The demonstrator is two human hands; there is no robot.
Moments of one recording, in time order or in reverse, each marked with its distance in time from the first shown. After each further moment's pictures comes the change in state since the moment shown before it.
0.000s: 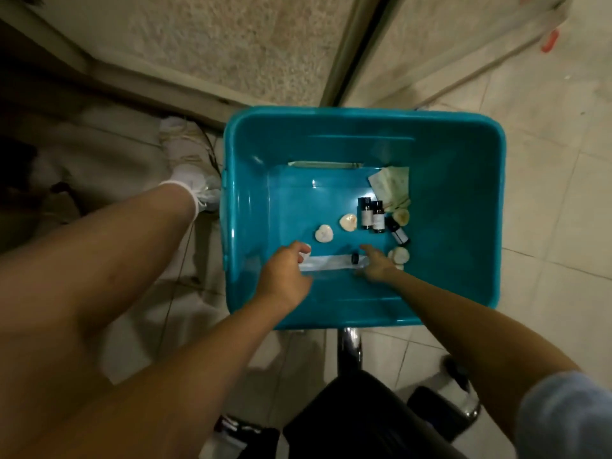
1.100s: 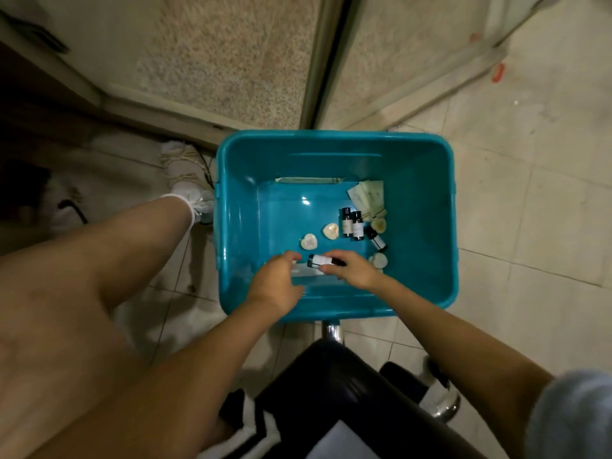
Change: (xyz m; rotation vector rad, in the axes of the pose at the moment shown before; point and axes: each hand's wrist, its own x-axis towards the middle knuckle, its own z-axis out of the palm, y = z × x) left_hand -0.048 0.028 -0.011 0.140 -0.032 0.064; right_hand -0.087 -0.029 -0.019 0.273 0.004 -0.384
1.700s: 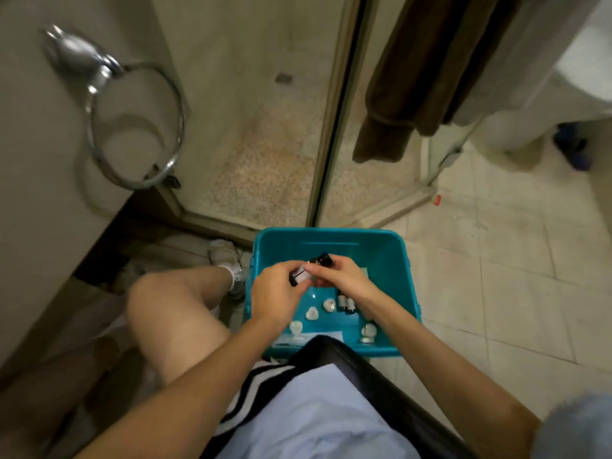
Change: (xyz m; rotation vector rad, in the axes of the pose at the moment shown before) left_hand -0.149 0.070 -0.077 -0.030 0.664 0.368; right_hand -0.183 -0.172 -0.017 0.385 0.195 -0.472
